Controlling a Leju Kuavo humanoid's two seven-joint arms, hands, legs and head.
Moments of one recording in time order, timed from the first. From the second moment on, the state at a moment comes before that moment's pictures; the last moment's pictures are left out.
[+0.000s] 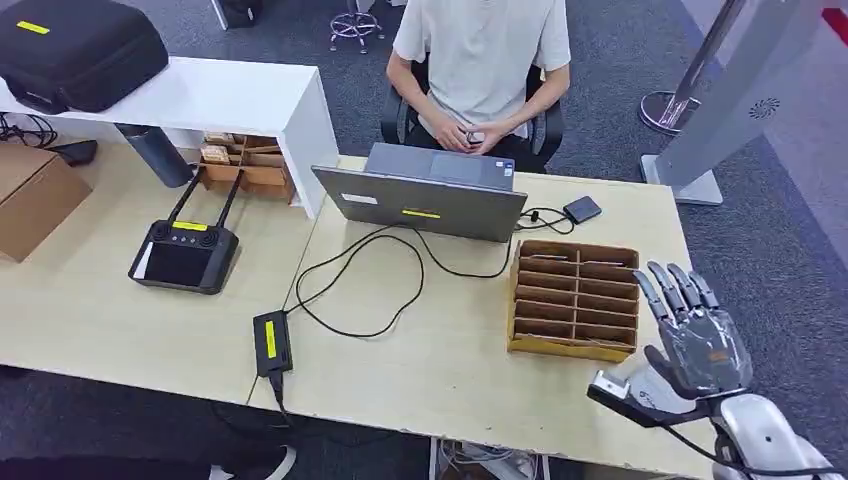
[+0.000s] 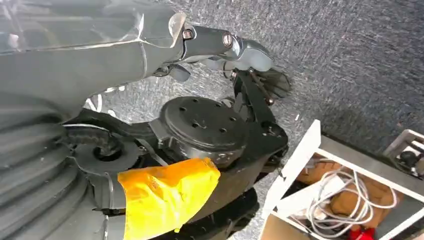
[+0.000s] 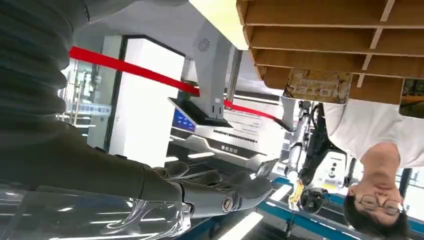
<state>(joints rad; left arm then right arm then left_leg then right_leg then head) 0.56 -0.36 0.38 -1.24 0.21 -0.02 0.33 -0.10 -0.65 0.43 -1.53 1.21 -0.43 0.06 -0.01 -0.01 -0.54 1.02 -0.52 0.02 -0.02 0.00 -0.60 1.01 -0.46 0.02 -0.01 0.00</state>
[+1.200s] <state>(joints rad) 0.59 -0.36 0.38 -1.26 0.09 -0.15 0.33 -0.10 -0.61 0.51 -1.51 1.14 -0.41 0.03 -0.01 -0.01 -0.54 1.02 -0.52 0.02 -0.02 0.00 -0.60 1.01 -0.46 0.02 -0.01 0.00</state>
